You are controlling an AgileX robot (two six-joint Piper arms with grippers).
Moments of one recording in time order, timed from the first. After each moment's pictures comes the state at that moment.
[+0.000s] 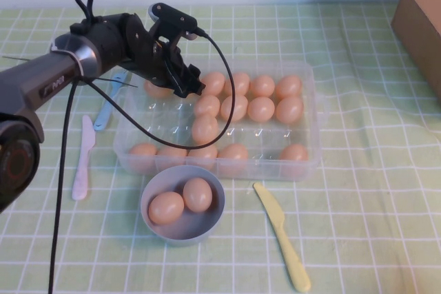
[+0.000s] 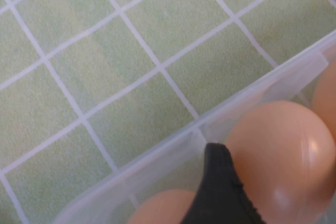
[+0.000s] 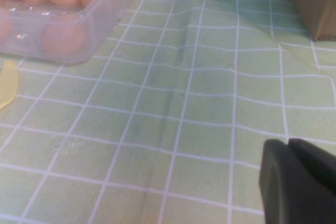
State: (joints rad) right arm 0.14 -0.01 0.03 0.15 0.38 -0.13; left arm -0.34 2.26 -1.85 -0.24 0.56 0.49
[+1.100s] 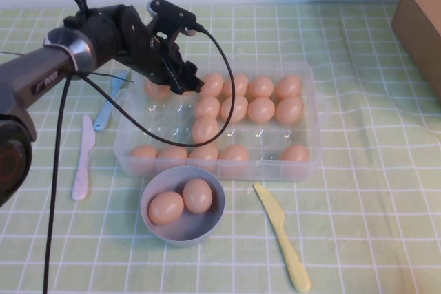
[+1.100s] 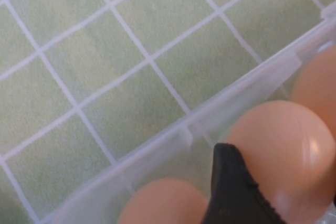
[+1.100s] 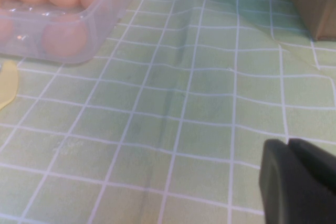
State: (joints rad) right arm 0.14 -0.01 0.03 0.15 0.38 -0.13; left arm -0.34 2.22 -1.85 -0.24 0.62 0.49
